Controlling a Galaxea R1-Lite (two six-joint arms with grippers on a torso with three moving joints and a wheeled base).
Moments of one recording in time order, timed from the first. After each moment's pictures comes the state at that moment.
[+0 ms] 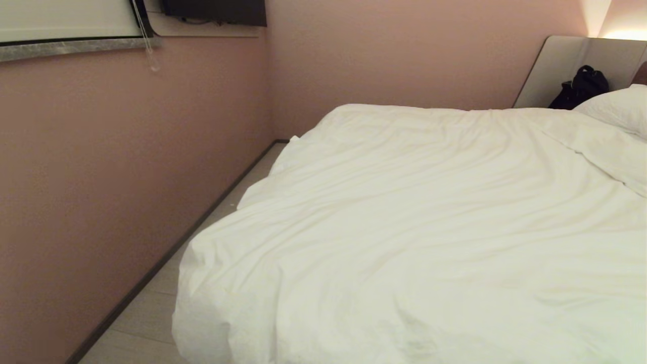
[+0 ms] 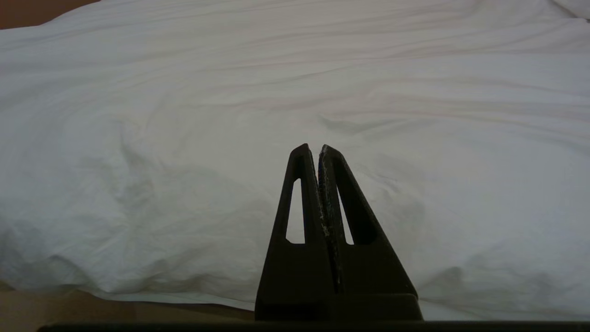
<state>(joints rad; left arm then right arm) 0.01 0.19 0.00 -0.26 -0.03 0.01 0.00 0.00 0.00 0.00 0.00 -0.02</state>
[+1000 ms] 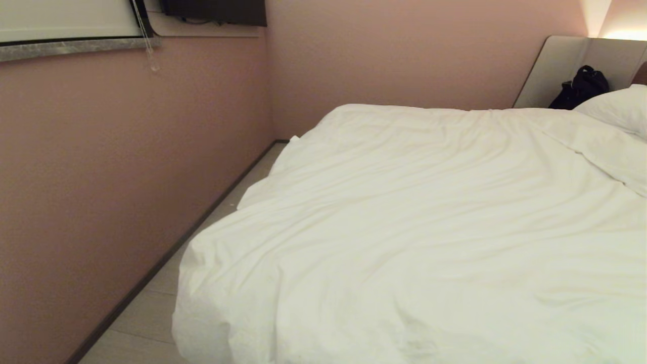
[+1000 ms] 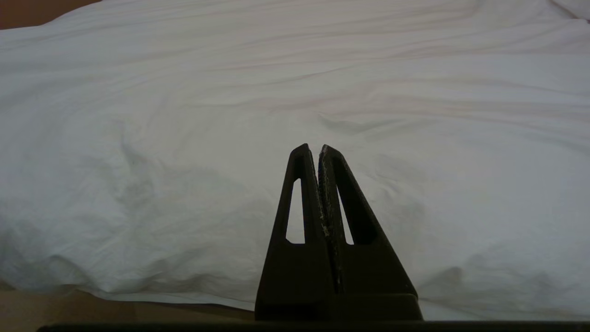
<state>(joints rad) 0.00 0.00 0.00 0.01 -0.02 0.07 0.00 0.00 0.00 0.00 0.00 -0.02</state>
